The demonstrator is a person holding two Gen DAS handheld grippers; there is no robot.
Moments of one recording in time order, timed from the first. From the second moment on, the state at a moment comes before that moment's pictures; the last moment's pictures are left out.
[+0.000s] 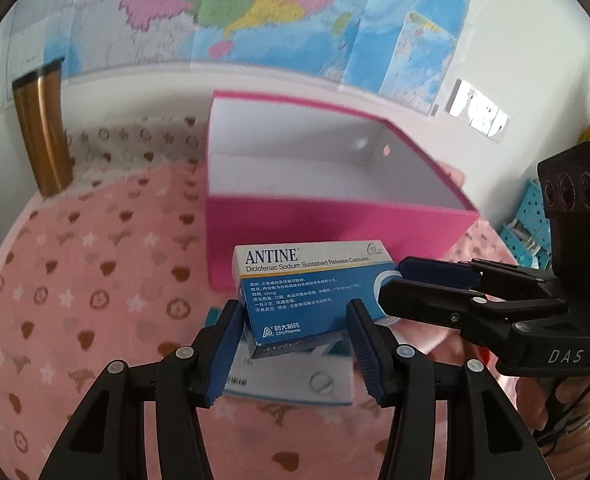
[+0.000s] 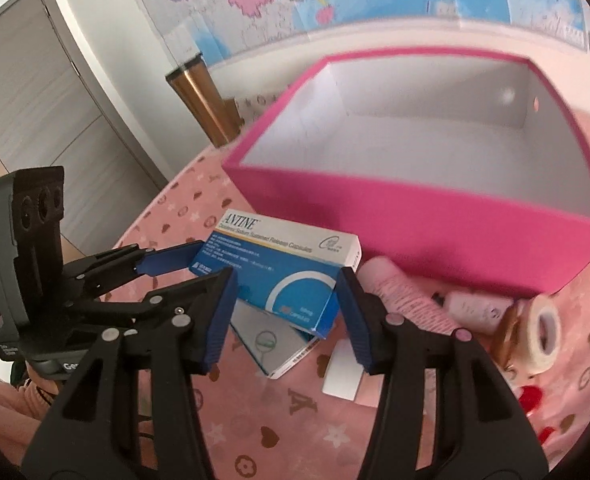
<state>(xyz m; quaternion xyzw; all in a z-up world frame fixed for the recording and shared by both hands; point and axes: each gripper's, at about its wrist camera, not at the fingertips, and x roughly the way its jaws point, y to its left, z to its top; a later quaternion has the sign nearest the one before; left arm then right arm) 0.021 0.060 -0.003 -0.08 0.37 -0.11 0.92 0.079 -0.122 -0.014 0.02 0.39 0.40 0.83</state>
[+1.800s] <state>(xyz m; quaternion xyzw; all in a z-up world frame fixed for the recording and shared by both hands) 0.067 0.036 0.037 -0.01 0.28 -0.13 0.95 0.129 -0.176 0.017 0.05 0.35 0.37 0.86</state>
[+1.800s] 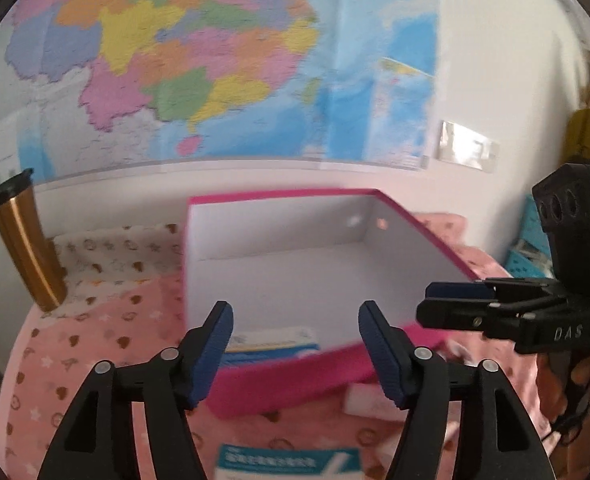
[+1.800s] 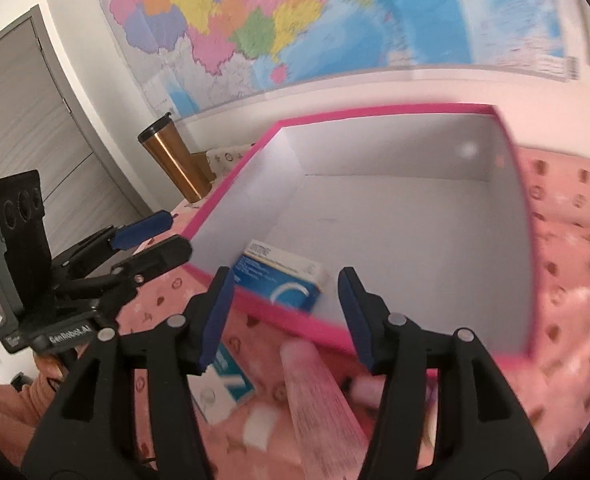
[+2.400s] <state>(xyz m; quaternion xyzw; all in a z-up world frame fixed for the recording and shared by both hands) 0.084 0.002 -0.043 -0.03 0.41 -0.18 0.89 0.061 -0.249 -0.045 0.09 0.42 0.32 0.84</state>
